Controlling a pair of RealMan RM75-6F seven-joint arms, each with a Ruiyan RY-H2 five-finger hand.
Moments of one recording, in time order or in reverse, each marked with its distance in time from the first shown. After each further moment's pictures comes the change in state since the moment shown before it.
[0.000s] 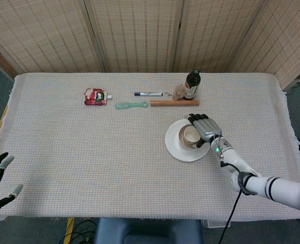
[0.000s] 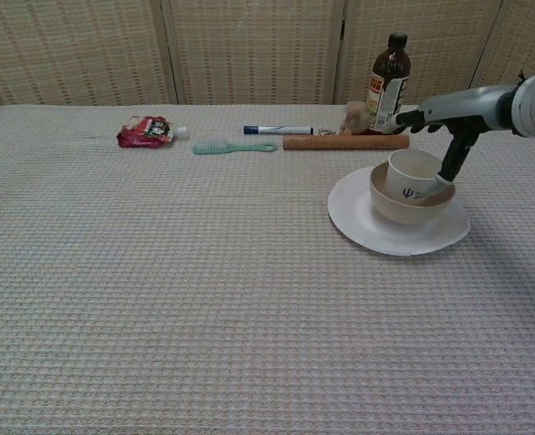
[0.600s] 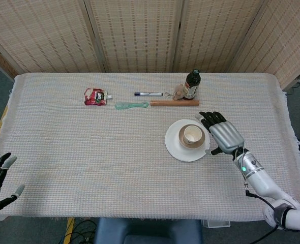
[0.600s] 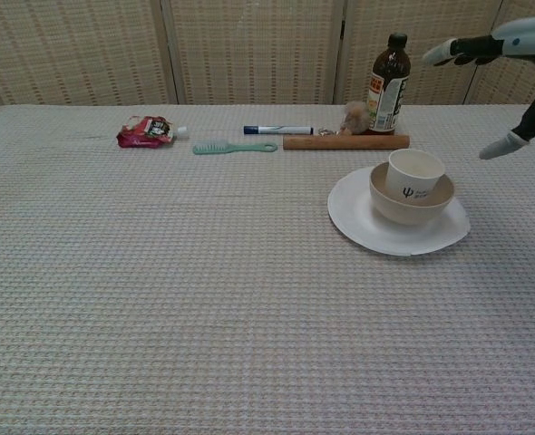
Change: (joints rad) left arm -0.002 -0.008 0.004 0.000 0.017 0.002 0.020; right arm -0.286 0.242 -0.016 -0.323 -0.529 0.383 0.149
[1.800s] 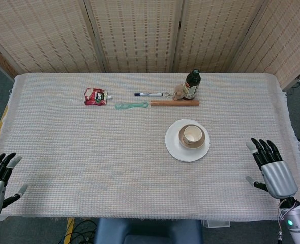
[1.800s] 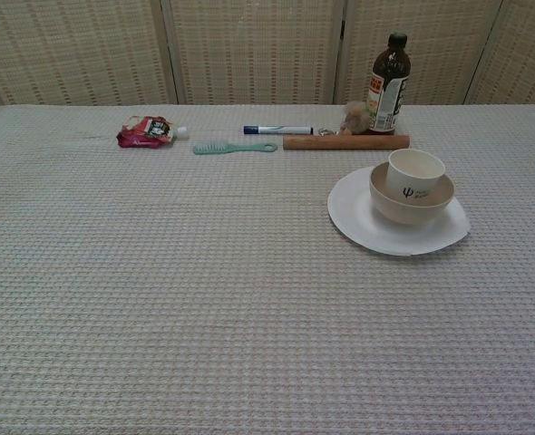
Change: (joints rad) left arm -0.018 -0.020 0.003 0.032 -0.004 -0.032 0.014; right arm -0.525 -0.152 -0.107 0.319 -0.432 0.572 0.123
